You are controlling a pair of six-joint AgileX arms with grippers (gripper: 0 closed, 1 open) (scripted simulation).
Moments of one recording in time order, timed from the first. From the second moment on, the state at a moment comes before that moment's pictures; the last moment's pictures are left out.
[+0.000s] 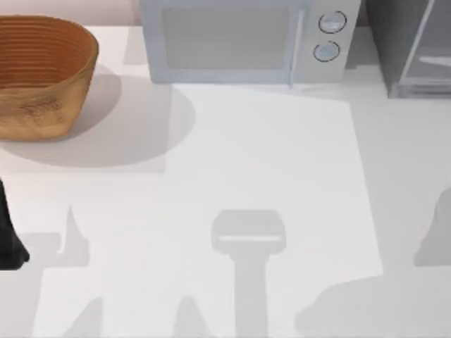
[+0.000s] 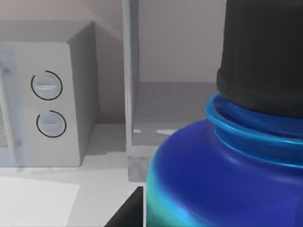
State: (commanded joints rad) left arm 0.00 0.00 0.00 0.00 0.00 0.00; right arm 0.01 0.03 0.02 0.02 0.01 0.00
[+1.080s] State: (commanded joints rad) left arm 0.00 0.00 0.00 0.00 0.00 0.00; right arm 0.45 1.48 0.29 0.98 0.49 -0.03
